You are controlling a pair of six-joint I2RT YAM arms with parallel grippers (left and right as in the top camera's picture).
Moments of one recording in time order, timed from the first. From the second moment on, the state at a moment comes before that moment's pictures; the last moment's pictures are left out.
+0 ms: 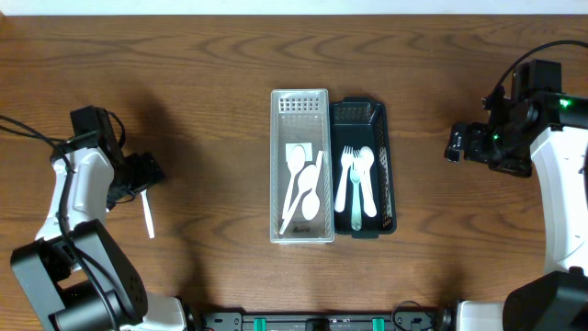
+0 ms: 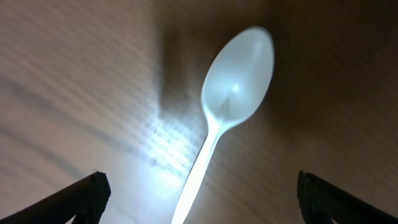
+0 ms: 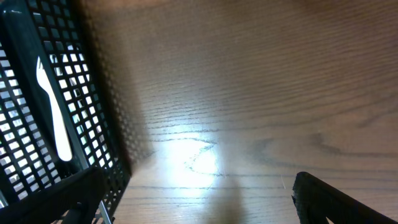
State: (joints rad) left arm 0.36 1.65 1.06 -0.84 -0.08 -0.23; right arm -0.16 1.55 1.40 -1.26 -0.10 0.09
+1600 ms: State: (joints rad) left arm 0.37 1.72 0.90 -0.60 -0.01 -0.20; right arm -0.16 1.55 1.40 -1.30 -0.10 0.08
